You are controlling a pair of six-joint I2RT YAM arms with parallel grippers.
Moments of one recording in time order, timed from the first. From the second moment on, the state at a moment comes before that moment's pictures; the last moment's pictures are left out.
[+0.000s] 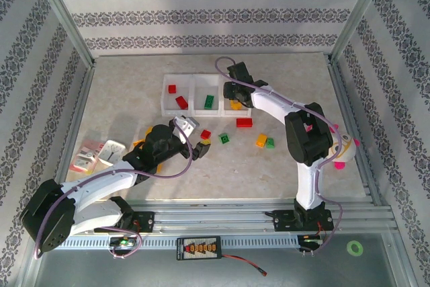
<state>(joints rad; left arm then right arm) -0.68 1.12 0.51 0.25 0.04 0.03 0.45 2.01 1.52 -0.35 0.14 0.41</state>
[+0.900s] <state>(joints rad) -0.63 1.08 0.58 -0.04 0.01 -0.16 0.60 1.64 1.12 -0.39 0.01 0.29</state>
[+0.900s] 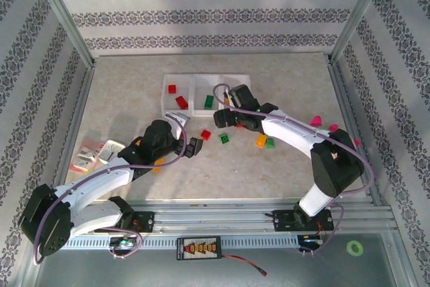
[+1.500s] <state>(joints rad) -0.63 1.06 0.55 -0.04 0.06 -0.09 0.65 1.86 1.15 -0.45 -0.02 0.35</state>
